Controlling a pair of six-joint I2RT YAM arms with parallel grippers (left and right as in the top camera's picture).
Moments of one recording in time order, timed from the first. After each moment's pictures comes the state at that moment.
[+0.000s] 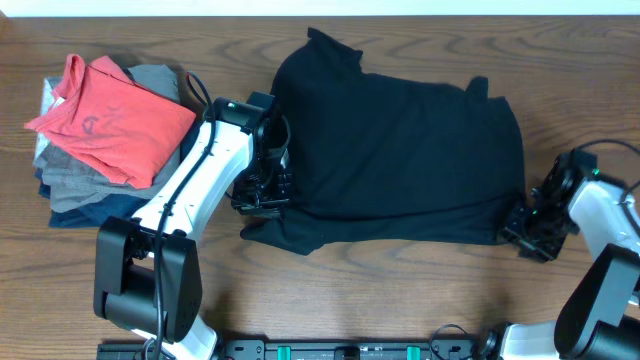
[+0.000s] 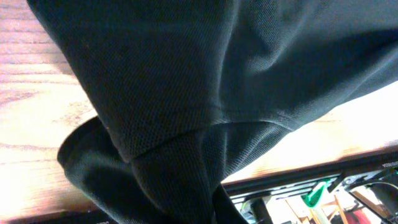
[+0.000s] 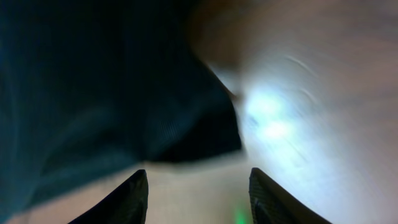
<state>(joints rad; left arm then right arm) -0.32 1.77 1.35 -1.35 0.31 -0.28 -0.37 1.60 0.86 -0.95 -0.10 0.25</state>
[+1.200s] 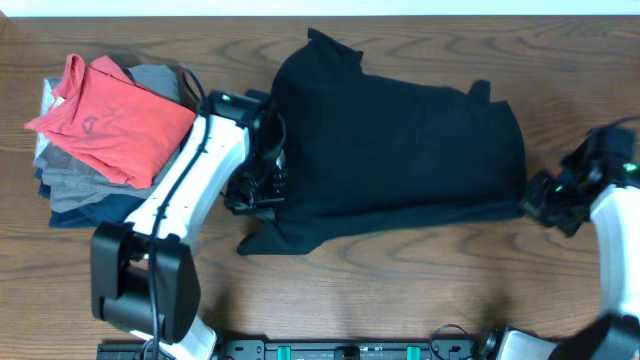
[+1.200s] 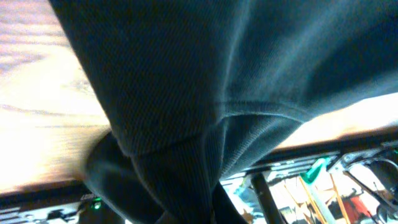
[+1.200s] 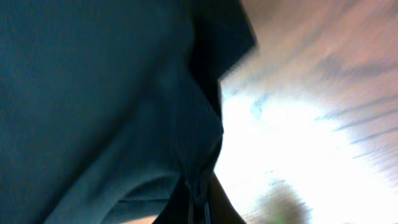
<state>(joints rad) -0.30 1.76 1.43 -1.50 0.31 -0.24 -0.37 1.40 1.08 -1.08 -0.19 0.34</state>
